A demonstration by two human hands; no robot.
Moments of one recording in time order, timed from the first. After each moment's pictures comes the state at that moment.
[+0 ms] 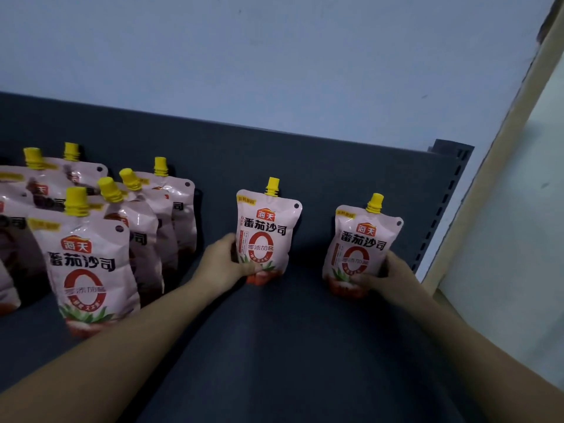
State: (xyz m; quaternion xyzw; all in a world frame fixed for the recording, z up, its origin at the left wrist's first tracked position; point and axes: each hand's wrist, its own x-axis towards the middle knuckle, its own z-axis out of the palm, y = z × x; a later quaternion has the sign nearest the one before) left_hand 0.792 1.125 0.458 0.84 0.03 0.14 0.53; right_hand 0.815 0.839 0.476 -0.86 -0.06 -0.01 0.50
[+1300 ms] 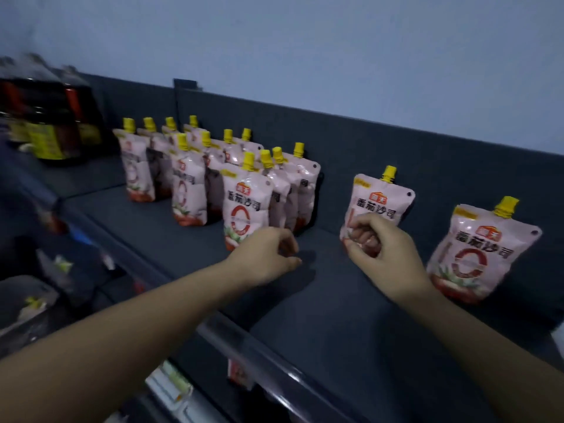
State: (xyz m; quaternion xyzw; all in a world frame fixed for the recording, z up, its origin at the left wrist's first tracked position) left_hand 0.643 1.142 0.490 0.93 0.13 0.17 0.31; right_hand 0.745 0.965 0.503 -0.79 -0.43 -0.12 0.42
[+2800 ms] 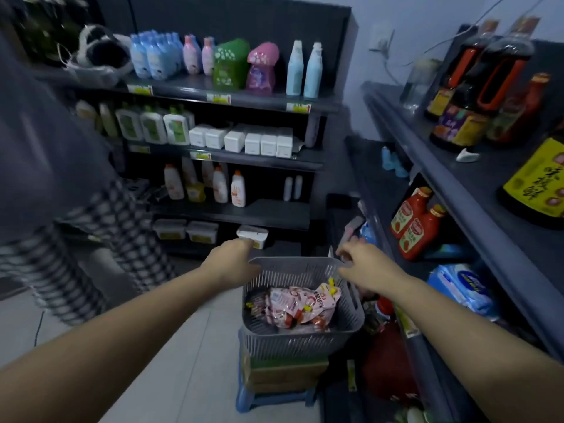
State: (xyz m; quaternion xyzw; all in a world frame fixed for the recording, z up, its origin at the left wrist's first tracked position) left_hand 0.163 1.701 0.350 0.67 0.70 0.08 0.23; right_hand 0.409 1.740 0.356 -0.60 -0.79 0.15 0.03
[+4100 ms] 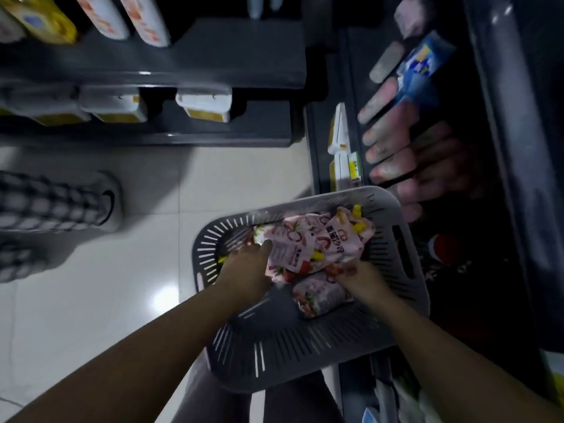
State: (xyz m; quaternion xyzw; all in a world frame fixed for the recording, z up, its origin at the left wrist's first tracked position) left_hand 0.197 1.915 0.014 0.73 0.55 -0.19 0.36; right_hand 0.417 1.895 0.008 -0.78 -0.36 0.50 -0.07
